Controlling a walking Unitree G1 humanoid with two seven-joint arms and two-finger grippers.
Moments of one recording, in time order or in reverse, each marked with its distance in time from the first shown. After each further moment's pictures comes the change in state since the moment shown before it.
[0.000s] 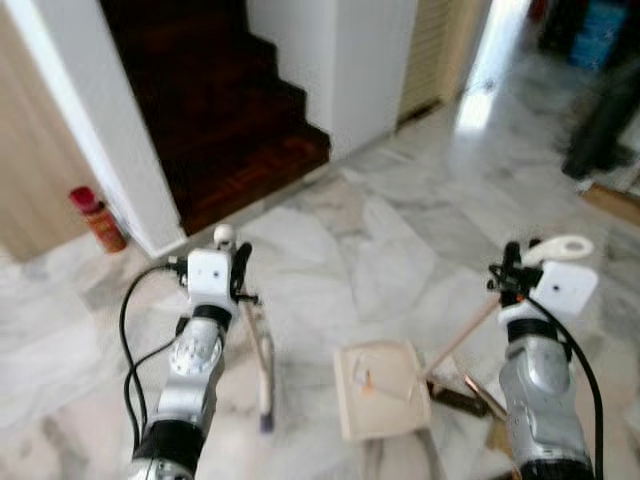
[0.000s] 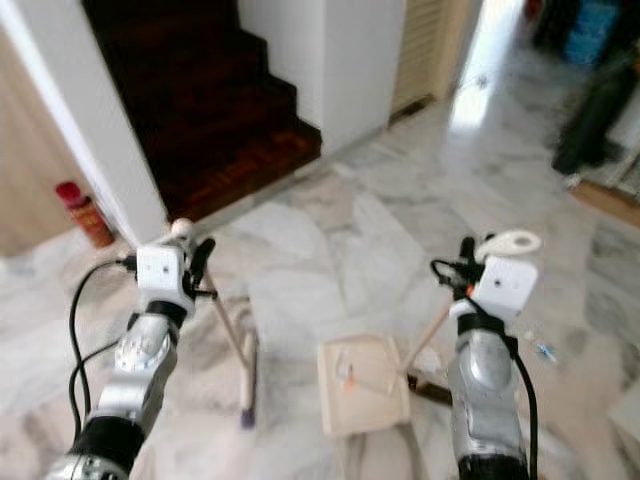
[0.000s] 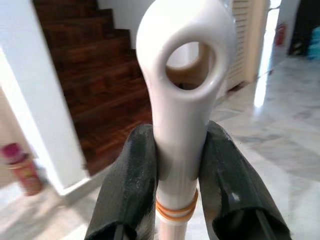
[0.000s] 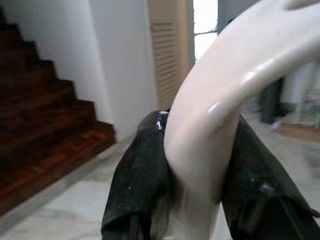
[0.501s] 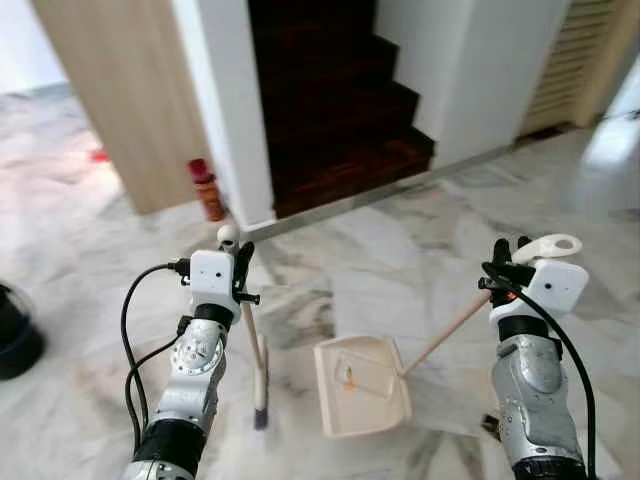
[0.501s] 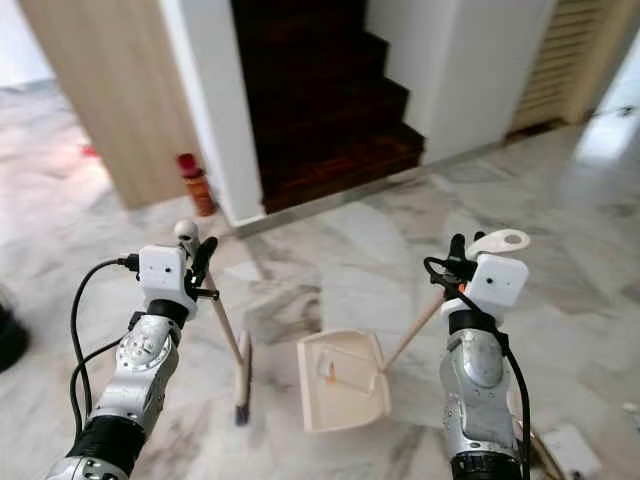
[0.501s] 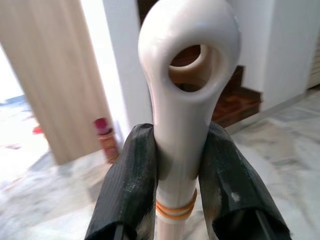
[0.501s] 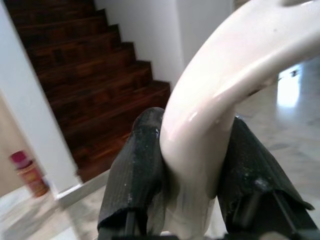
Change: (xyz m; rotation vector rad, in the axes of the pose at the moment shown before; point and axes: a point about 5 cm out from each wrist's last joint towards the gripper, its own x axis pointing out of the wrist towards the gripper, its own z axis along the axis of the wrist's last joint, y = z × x) left arm -0.001 -0.003 0.001 0.004 -0.008 -0.014; right arm -0.004 0.003 -0.005 0.024 0.022 0.014
